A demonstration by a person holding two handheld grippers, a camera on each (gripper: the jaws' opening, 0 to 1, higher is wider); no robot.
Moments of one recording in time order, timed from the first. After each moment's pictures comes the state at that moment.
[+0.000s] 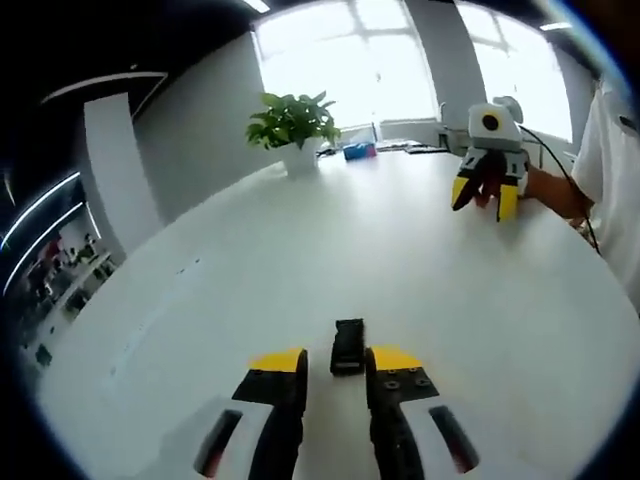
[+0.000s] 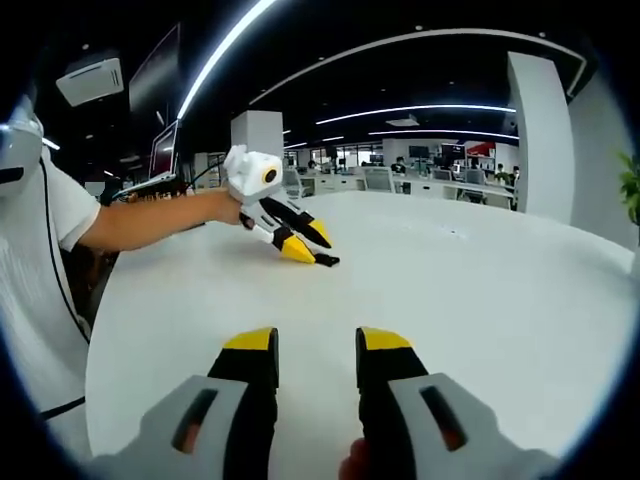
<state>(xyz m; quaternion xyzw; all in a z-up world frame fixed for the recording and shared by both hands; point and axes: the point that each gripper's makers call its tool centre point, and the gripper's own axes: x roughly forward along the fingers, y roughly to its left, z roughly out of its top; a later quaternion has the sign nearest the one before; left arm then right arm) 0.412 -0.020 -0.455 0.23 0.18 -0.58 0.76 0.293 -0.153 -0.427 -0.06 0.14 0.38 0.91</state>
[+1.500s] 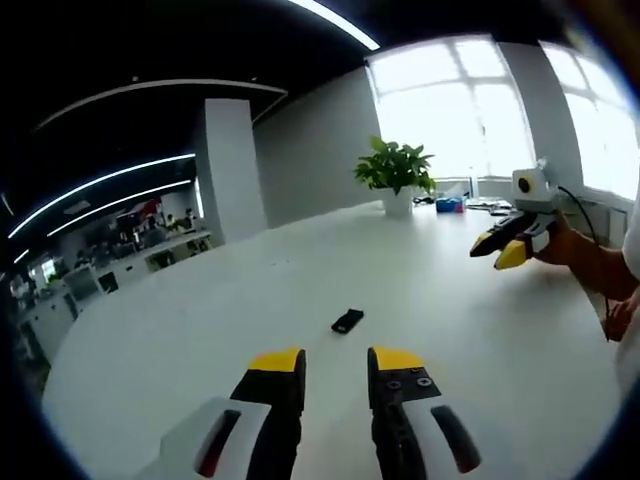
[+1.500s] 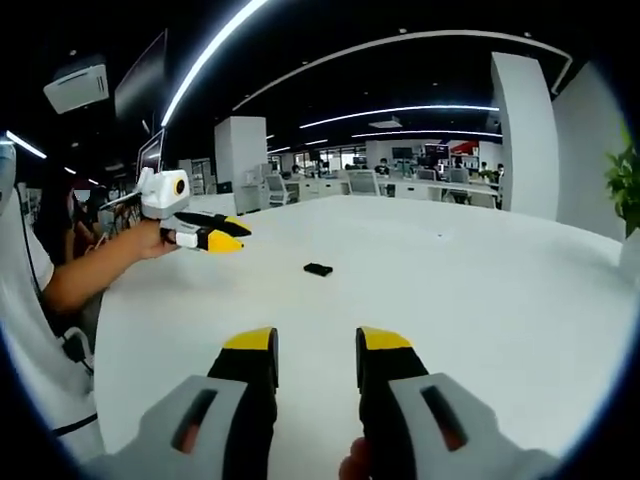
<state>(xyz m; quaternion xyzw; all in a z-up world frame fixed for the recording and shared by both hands) 0.341 0.060 -0.414 0.11 0.13 -0.39 0.91 0.285 -0.150 -0.409 -0.05 0.14 0.34 0.93</state>
